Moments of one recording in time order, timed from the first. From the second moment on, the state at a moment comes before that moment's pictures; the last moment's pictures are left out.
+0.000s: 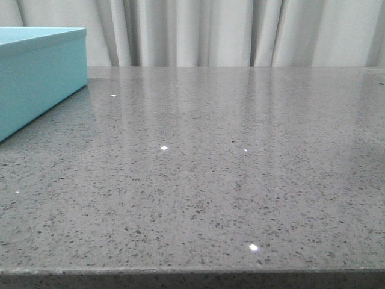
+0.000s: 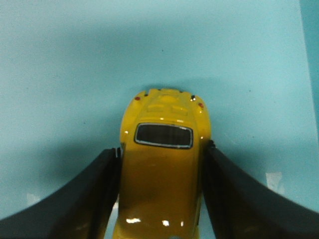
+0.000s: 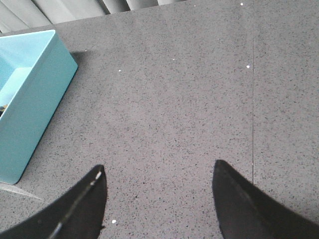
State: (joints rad) left arm 0.06 1.67 -1.35 -0.11 0.88 0.21; right arm 0.37 0.85 -1.10 0.08 0.79 0.37
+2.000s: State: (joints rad) left arm 0.06 0.54 -0.69 -0.20 0.48 0.23; right arm 0.37 0.32 -0.59 -0.07 0.44 0.26
